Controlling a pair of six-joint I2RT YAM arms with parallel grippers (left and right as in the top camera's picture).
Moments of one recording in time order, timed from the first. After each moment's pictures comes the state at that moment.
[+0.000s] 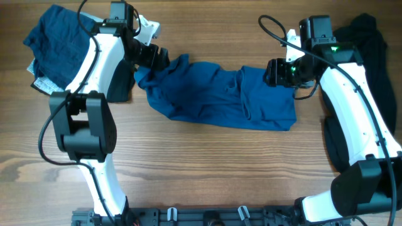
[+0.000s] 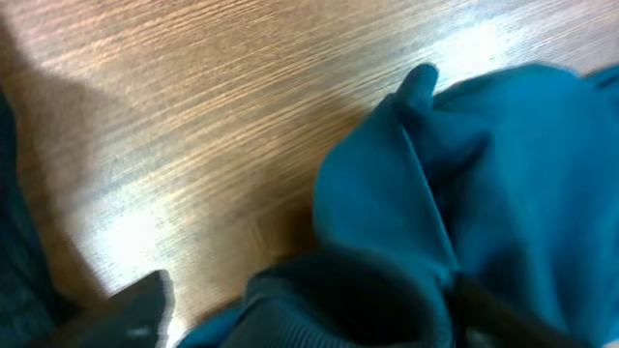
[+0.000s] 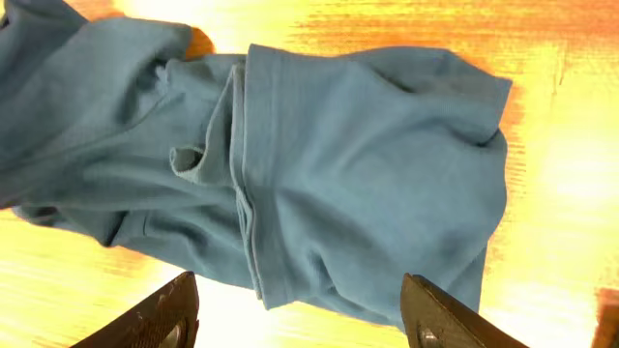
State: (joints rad) left arm -0.07 2.13 1.76 -0.89 0.34 0.26; right arm 0.09 1.66 1.47 -1.06 -0.20 0.10
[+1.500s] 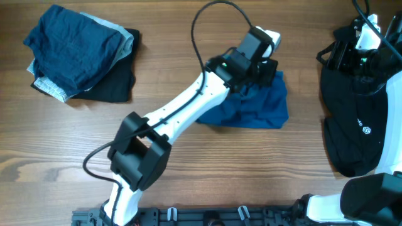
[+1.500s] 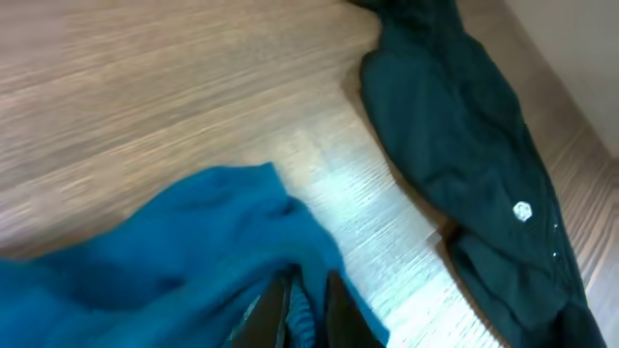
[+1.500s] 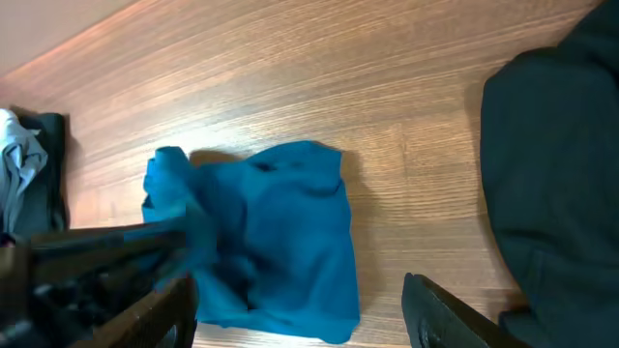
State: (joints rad) left arm -0.78 2.09 1.78 -0.41 0.19 -0.36; right arm -0.32 1.60 1.61 -1.11 -0.43 0.01
